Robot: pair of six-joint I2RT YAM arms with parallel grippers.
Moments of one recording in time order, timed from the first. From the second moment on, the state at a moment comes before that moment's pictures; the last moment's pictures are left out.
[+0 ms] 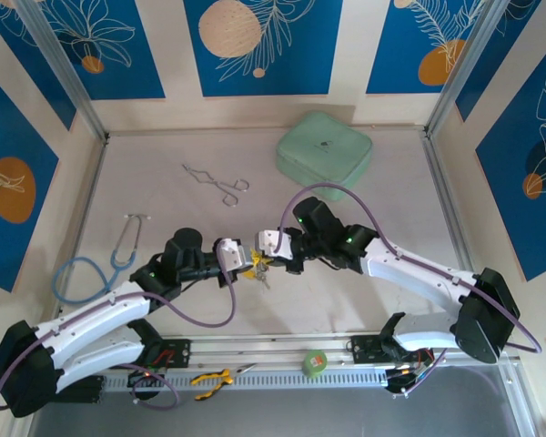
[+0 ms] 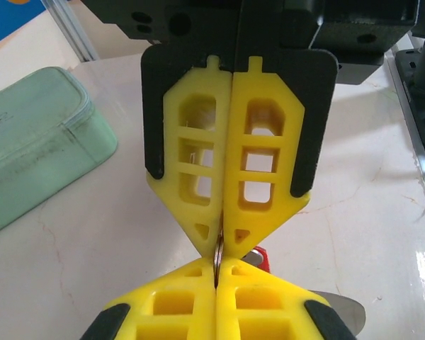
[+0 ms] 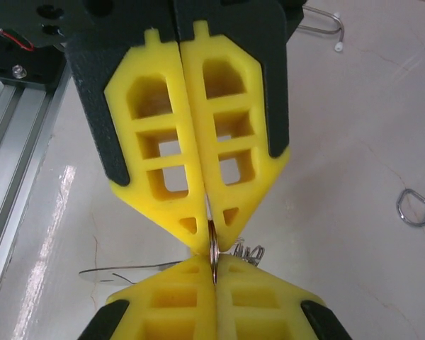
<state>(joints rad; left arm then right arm) -0.76 0.92 0.47 0.08 0.44 0.44 0.83 1.25 0.89 -0.36 -0.47 -0.66</state>
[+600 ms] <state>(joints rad) -0.76 0.91 0.31 0.48 0.45 0.26 0.70 1.23 0.72 -0.06 -0.77 -0.46</state>
